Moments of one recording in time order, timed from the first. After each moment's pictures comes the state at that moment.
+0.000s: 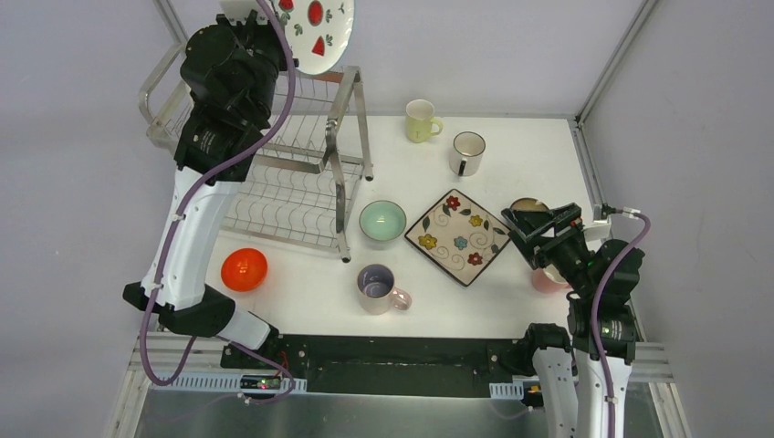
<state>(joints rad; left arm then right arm) -0.49 1.48 2.14 -0.36 -0.48 0.03 -0.09 0.37 0.73 -0.54 -0.56 1.12</state>
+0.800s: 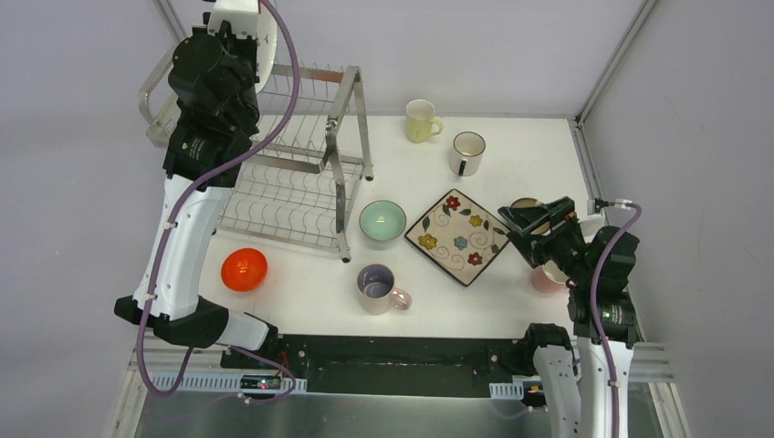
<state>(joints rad) -0.41 1.42 2.05 -0.34 -0.69 0.43 -0.09 0.45 0.74 -0.58 -0.56 1.08</state>
